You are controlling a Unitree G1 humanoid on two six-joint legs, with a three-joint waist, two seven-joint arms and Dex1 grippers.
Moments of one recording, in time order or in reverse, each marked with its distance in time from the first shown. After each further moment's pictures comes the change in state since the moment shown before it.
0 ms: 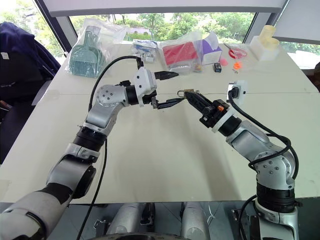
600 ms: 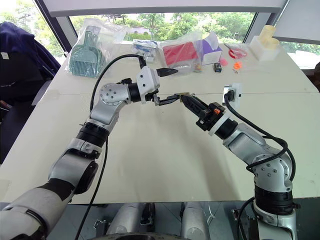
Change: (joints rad) left arm -0.043 -0.016 0.000 0.132 0.069 -0.123 0.055; right arm 0.014 0.010 0.016 -0.025 0.026 0.008 -0.019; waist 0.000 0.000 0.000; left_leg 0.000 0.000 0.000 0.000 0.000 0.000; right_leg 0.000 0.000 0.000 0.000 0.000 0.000
